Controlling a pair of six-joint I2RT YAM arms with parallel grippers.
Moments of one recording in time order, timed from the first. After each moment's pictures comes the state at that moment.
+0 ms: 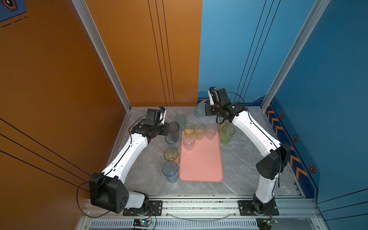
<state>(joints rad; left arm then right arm) -0.25 1.38 1.26 -0.66 0.02 -0.10 0.55 1.83 1.97 -0.82 0.17 0.22</state>
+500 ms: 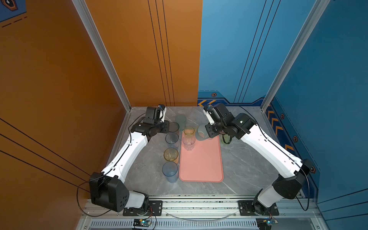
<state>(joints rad) -0.25 1.41 1.32 -0.66 0.03 -0.10 0.76 1.61 1.82 -1.13 0.24 0.15</state>
